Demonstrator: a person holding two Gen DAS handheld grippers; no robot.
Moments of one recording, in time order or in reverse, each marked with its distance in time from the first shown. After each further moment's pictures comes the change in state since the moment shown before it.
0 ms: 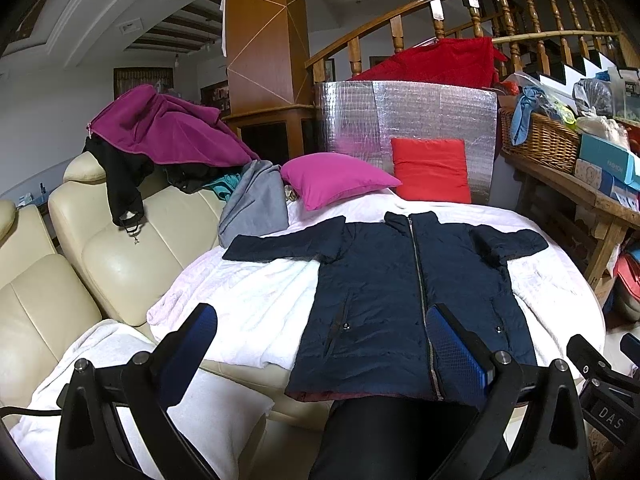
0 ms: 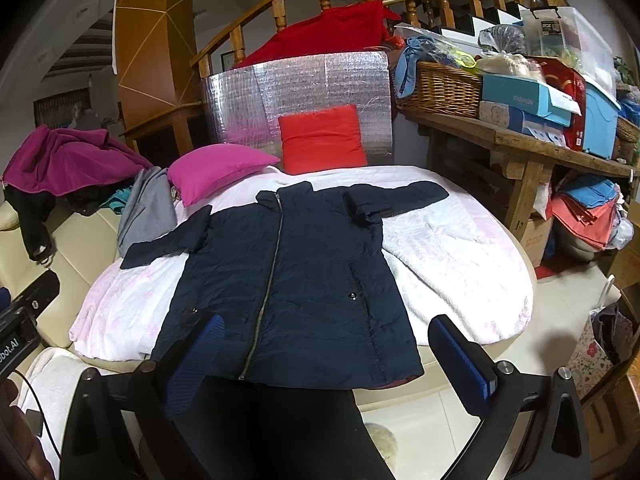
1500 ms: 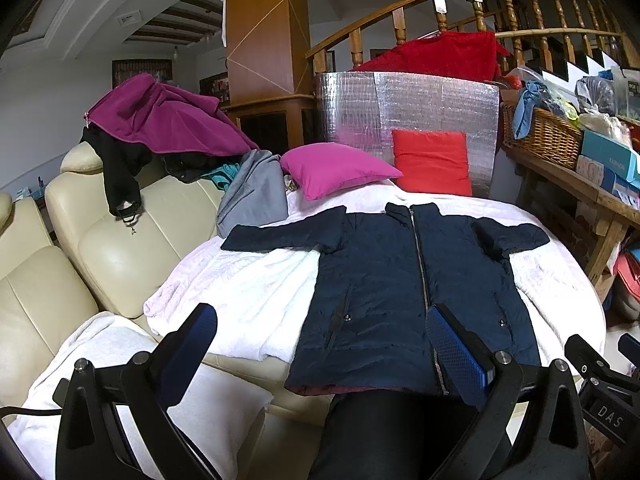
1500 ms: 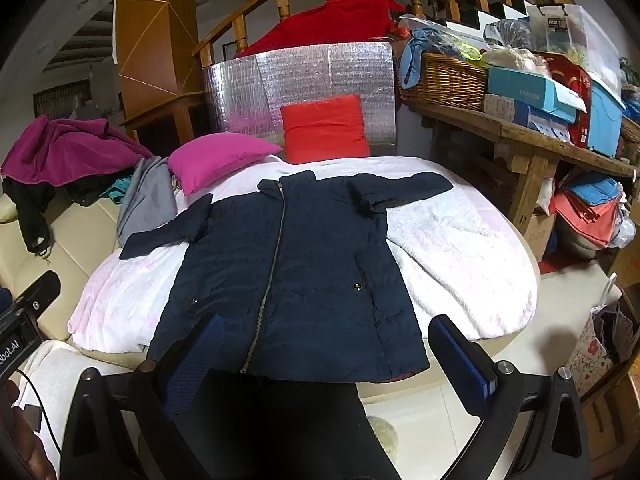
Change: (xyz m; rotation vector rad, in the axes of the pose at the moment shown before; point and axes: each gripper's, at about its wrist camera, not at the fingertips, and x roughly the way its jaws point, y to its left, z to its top) left arm 0.012 0.007 -0.006 -0.012 0.033 -0.010; right arm 0.008 0.004 -0.004 -0.012 0.036 0.001
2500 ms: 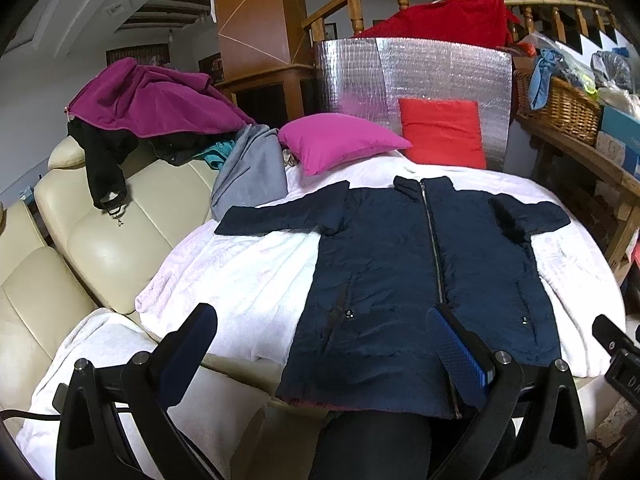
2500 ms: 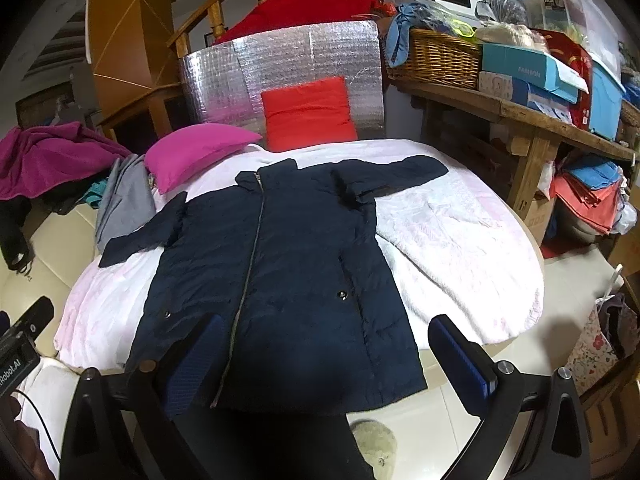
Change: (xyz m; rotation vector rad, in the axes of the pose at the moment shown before) left arm 0.074 -0.029 0.014 0.035 0.115 0.050; right arm 0.070 -0.027 0.035 0.049 0.071 -0.030
